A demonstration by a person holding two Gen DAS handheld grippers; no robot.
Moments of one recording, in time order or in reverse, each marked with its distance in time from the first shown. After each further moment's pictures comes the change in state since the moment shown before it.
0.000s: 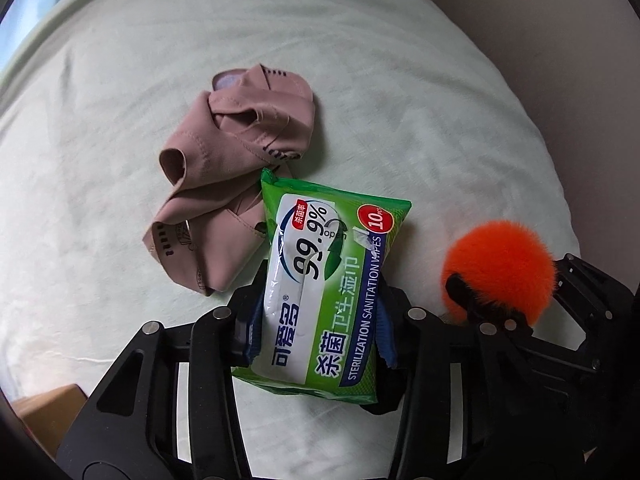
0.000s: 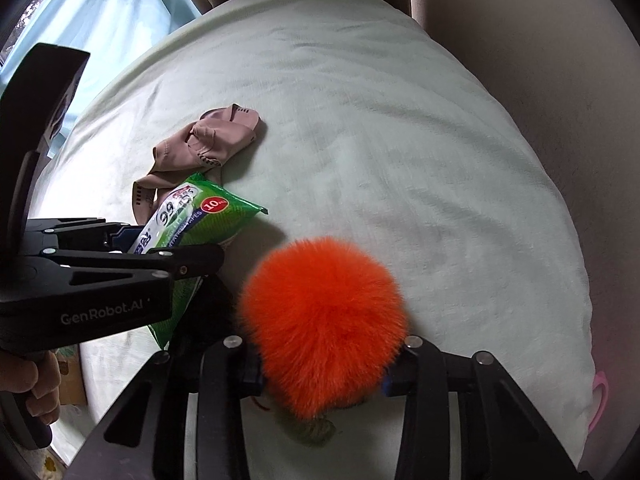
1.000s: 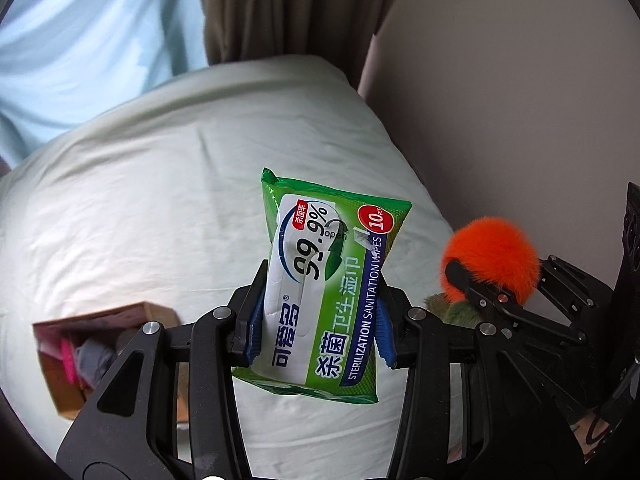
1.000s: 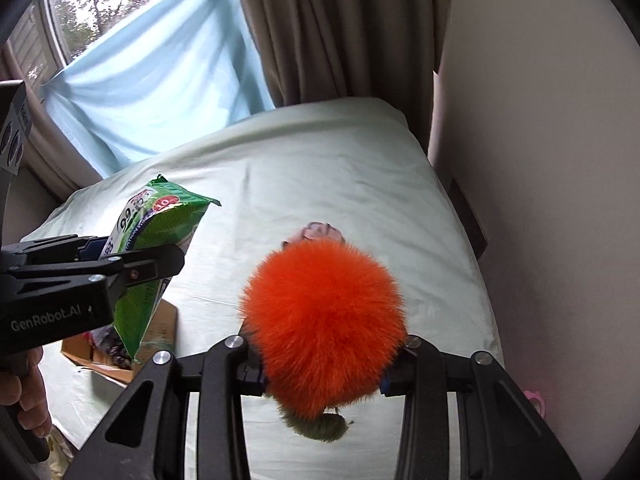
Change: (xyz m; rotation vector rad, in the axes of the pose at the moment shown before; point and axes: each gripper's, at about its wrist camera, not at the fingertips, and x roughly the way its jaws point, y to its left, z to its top) left arm -0.292 0.004 -0.104 -0.144 -0.353 0.037; right arm -0.223 0.090 0.007 -0.135 -0.240 0.019
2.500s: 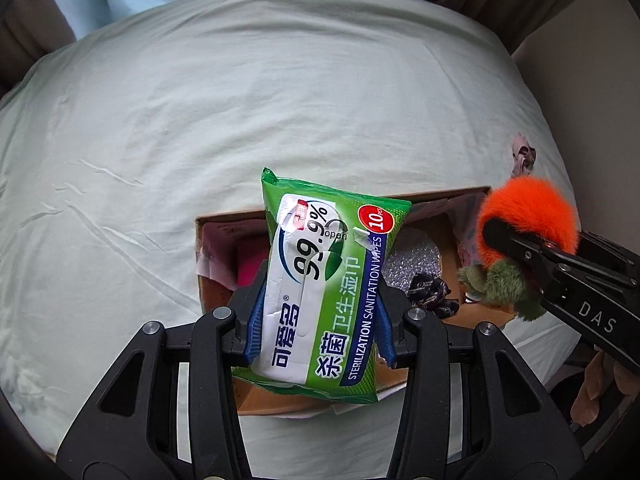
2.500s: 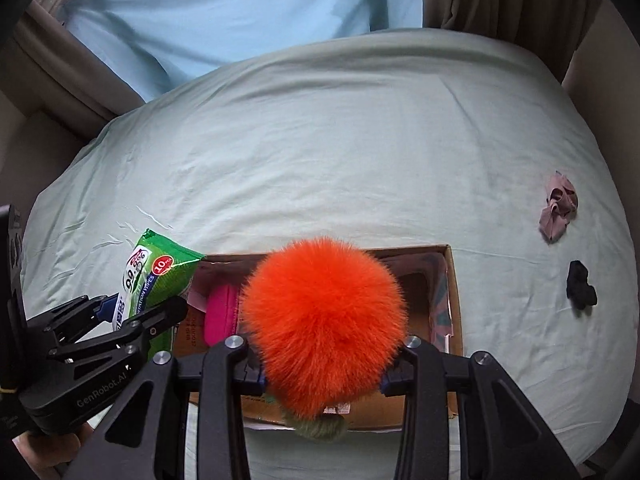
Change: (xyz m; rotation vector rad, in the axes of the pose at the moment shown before) left arm -0.001 0.394 -0.145 -0.220 0.202 0.085; right arm 0.133 0.379 -0.015 -0.020 0.290 0.077
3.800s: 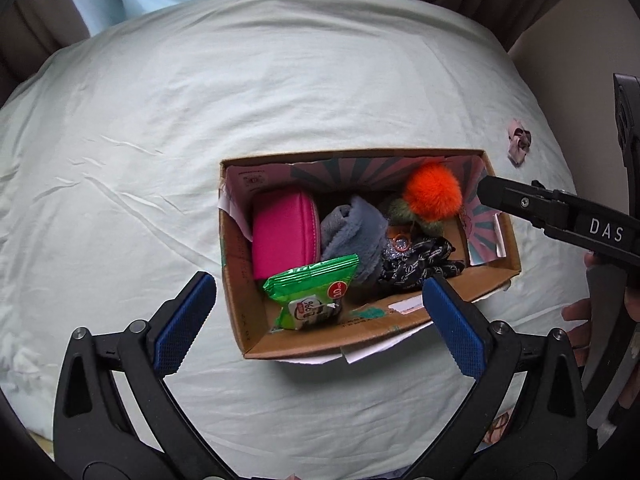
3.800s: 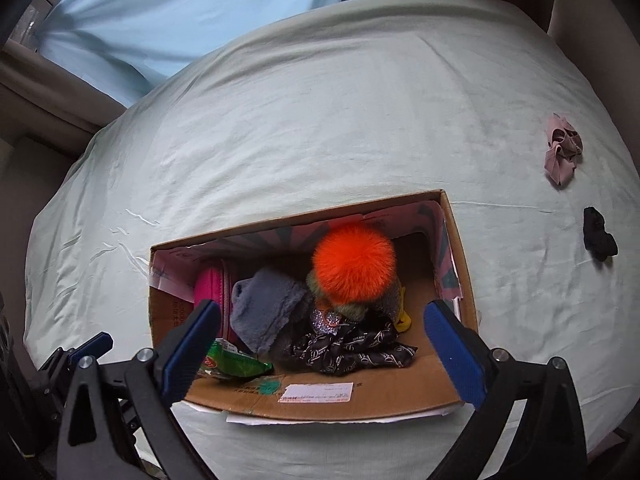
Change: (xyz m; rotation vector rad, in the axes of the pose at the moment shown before) left arm -0.042 0.009 -0.053 0.002 -0.052 0.021; right arm 0.013 -0.014 -0.026 0.110 0.035 0.033
